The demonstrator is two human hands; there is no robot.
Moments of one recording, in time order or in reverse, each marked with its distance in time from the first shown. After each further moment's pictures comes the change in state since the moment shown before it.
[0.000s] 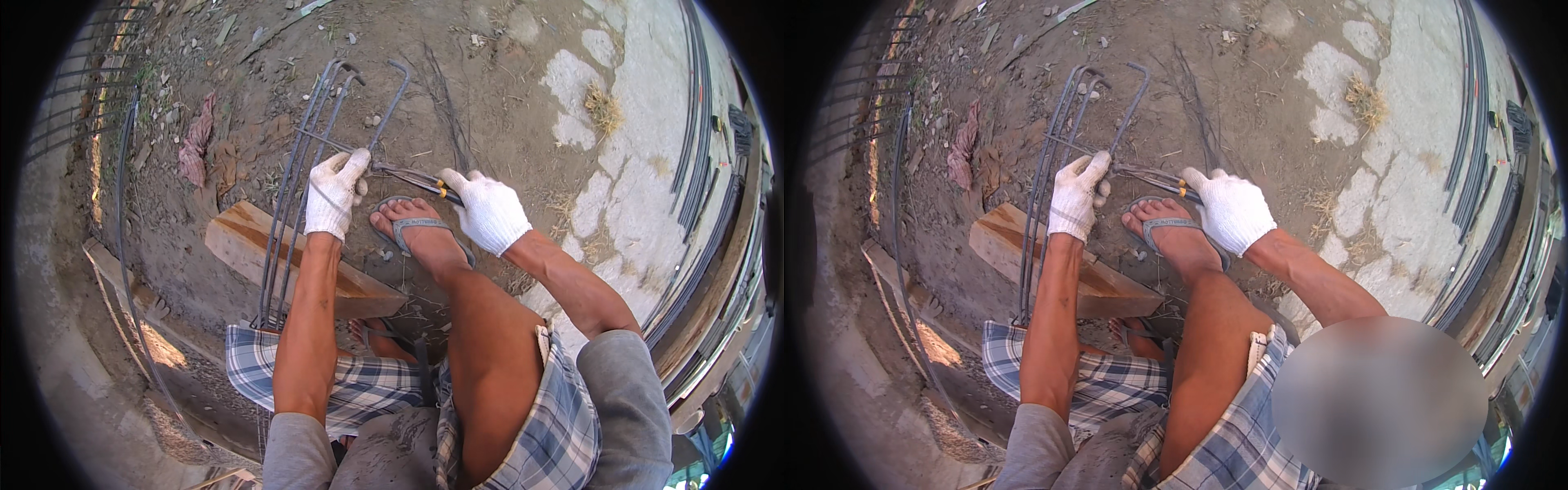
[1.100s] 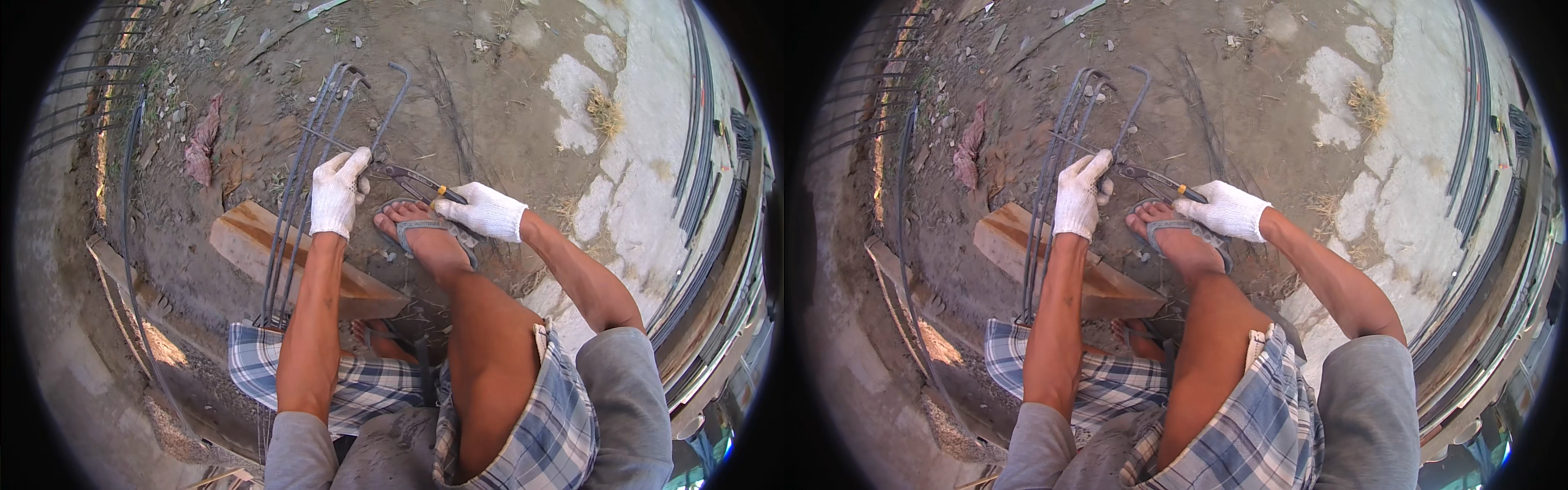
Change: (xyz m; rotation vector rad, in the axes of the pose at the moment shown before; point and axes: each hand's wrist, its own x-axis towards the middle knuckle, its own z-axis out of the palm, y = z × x) left_hand -0.003 0.005 0.002 -0.035 0.048 0.035; right_hand 0.020 0.008 -0.018 0.687 -0.505 0.199
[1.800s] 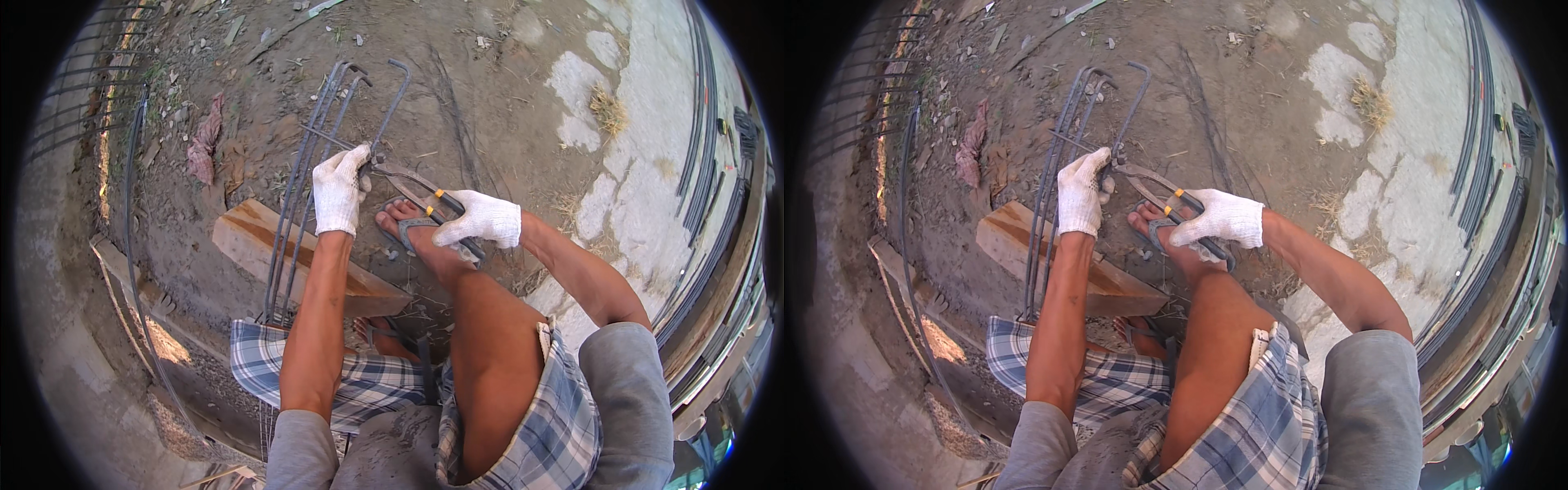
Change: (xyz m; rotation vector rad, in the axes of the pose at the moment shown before) left_hand -0.003 0.003 0.008 -0.004 0.091 0.008; right_hand -0.002 0.014 0.016 0.304 -0.107 -0.155
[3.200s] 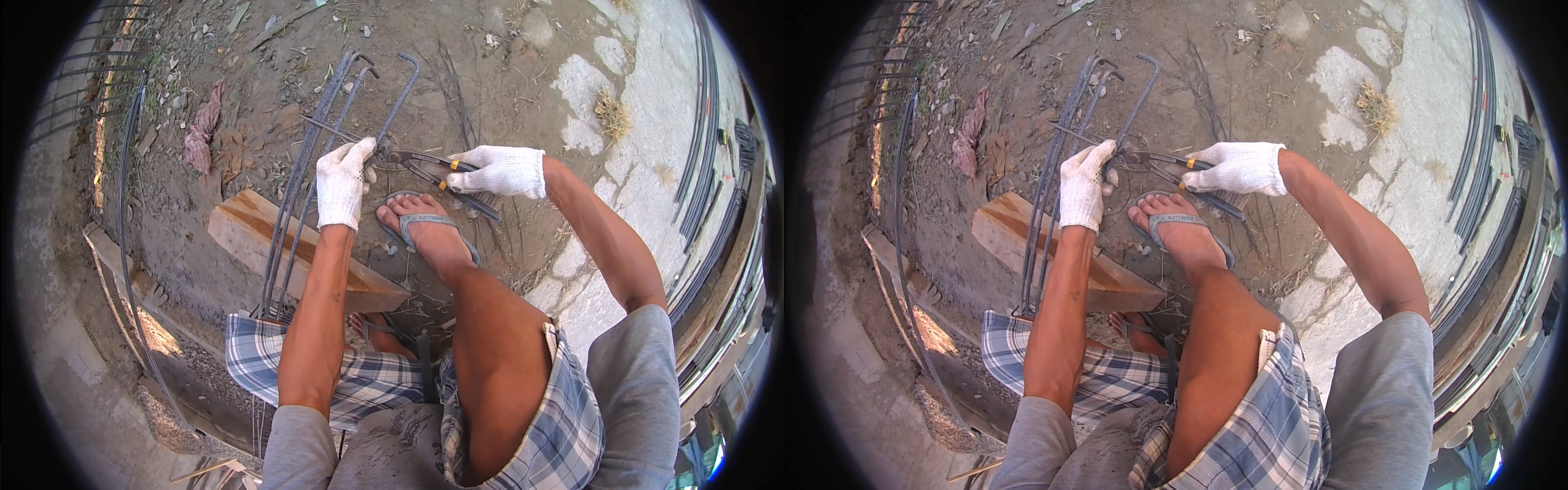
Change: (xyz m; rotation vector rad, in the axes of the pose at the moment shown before) left_hand 0.003 -0.005 -0.003 0.025 -0.004 0.050; right_hand 0.020 -0.068 -0.051 -0.446 -0.112 0.181
